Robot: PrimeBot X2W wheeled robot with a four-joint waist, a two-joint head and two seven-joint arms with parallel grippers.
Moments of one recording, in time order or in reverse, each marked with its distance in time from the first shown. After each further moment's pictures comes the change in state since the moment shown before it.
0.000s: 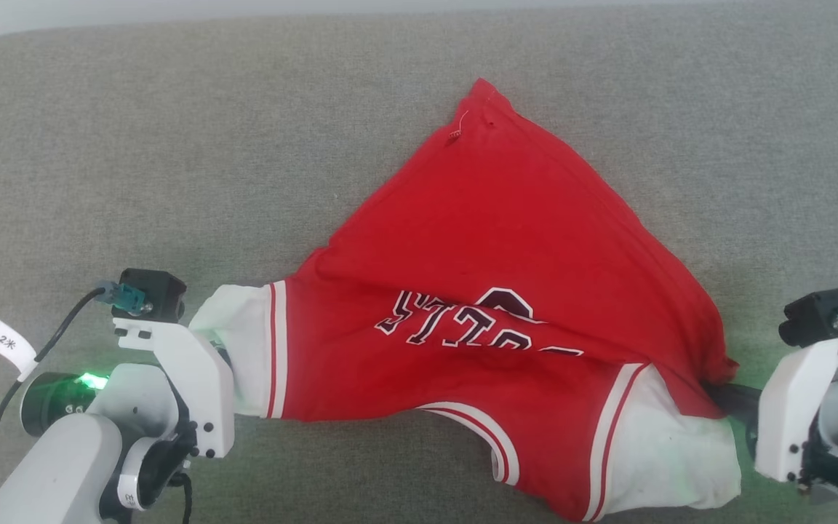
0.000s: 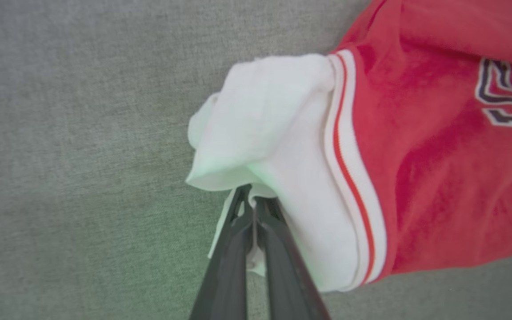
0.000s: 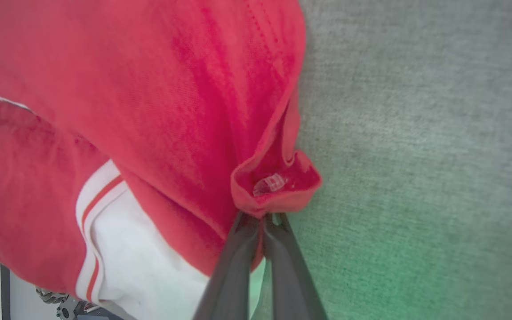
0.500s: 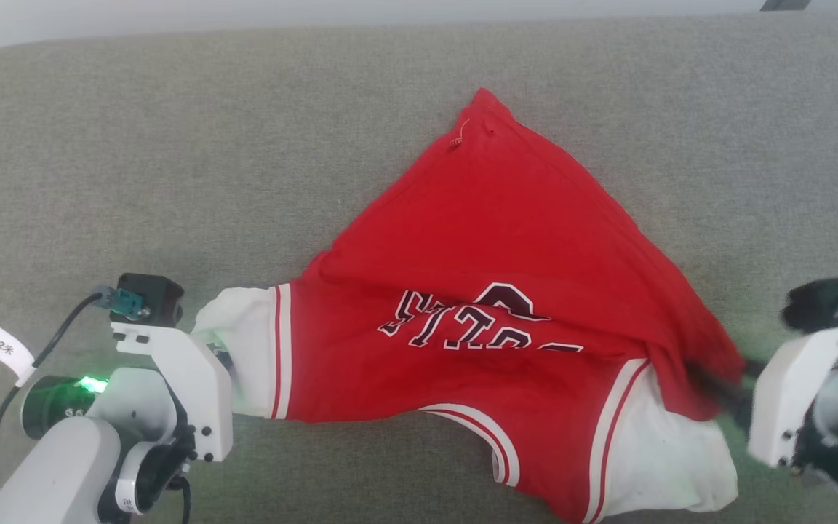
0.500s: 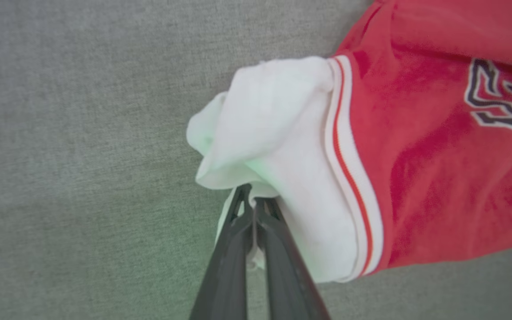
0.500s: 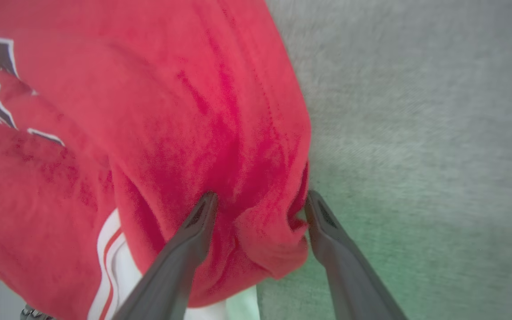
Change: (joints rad) left arm 0.007 0.001 0.001 0.017 -0.012 -0.017 -0.027; right arm -0.009 0.071 -0.055 -0.023 -0.098 0.000 -0.036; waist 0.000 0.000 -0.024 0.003
